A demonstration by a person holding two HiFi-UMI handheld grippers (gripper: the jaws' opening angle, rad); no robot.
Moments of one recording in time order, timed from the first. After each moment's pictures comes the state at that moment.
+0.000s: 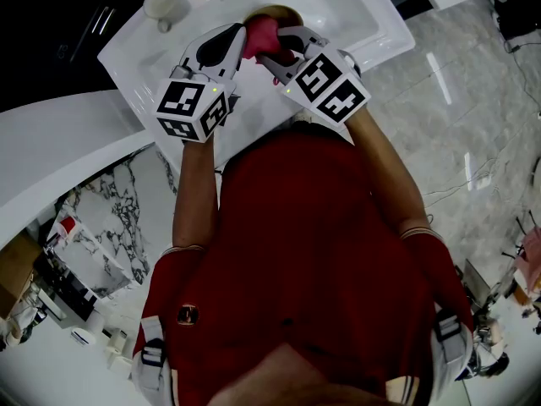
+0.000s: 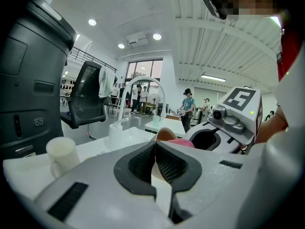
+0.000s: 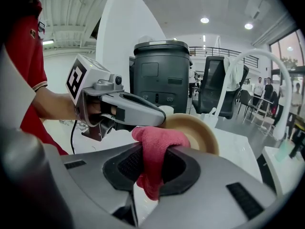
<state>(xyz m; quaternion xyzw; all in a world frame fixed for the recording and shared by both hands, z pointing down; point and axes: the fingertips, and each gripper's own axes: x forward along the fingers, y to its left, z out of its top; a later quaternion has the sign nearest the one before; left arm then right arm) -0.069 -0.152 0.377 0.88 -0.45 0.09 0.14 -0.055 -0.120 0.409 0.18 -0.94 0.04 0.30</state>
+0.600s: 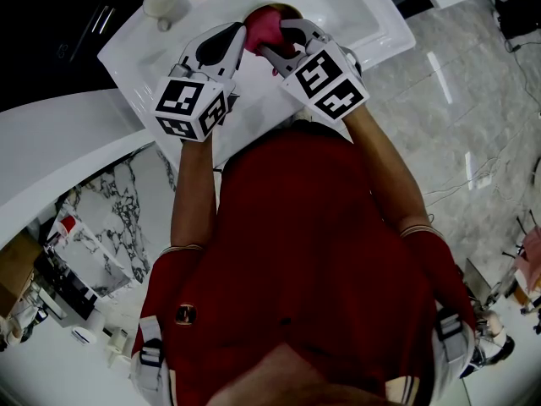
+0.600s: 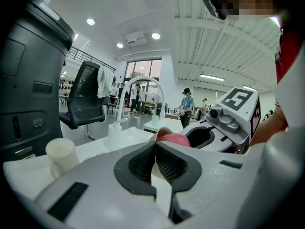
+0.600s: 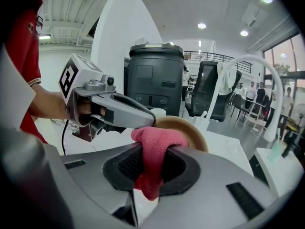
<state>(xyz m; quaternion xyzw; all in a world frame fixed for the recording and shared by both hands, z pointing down) -0.067 -0.151 0.376 0.88 -0.45 0.09 0.14 -0.050 -0.136 0.404 0.22 -0.93 0.02 0.29</state>
